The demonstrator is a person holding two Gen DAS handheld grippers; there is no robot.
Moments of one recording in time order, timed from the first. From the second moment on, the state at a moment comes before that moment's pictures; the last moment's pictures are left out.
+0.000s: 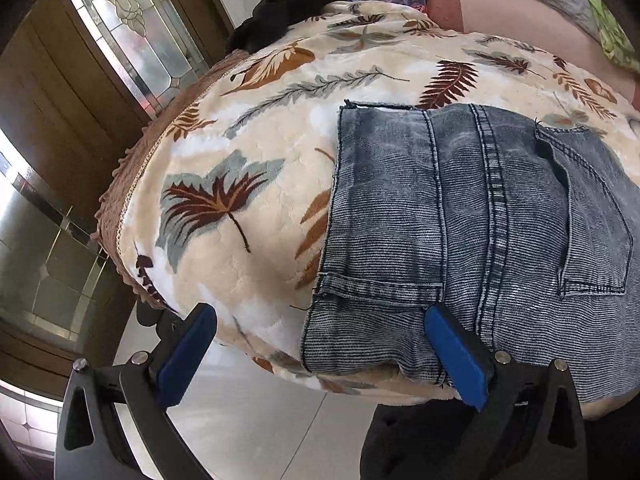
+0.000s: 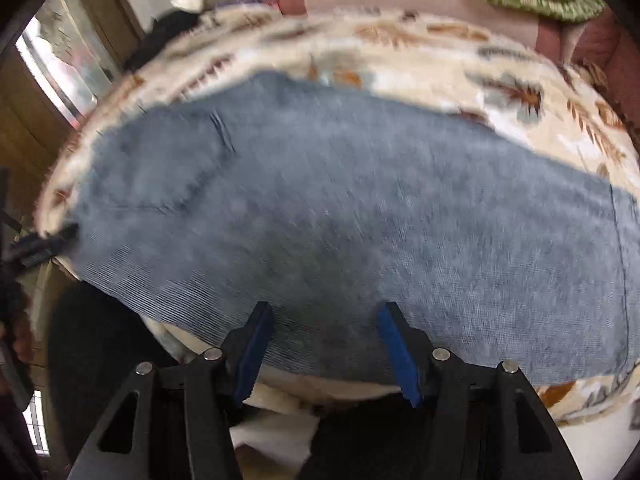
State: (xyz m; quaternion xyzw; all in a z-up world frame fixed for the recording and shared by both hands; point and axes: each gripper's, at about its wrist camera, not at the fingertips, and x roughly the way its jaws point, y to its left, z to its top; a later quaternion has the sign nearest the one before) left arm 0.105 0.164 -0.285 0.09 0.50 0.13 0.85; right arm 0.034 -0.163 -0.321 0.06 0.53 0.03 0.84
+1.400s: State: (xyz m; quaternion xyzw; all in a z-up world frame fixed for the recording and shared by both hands) left arm 0.026 -0.088 -0.149 0.20 0.36 -0.14 0.90; right arm -0.102 -0.329 -0.195 0.09 0.30 -0.08 0.94
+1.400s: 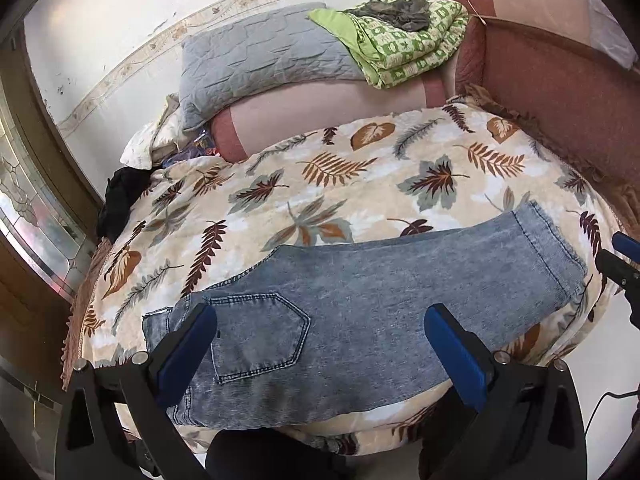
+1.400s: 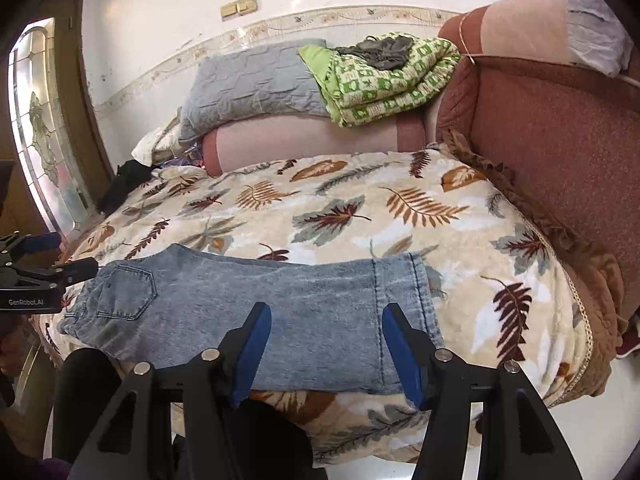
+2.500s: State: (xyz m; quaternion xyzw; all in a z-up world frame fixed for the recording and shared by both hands) left arm 0.037 -0.083 -0.167 0.19 0.39 -0.13 0.89; right arm -0.087 -0.313 -0.203 0.09 0.32 -0.07 0.94
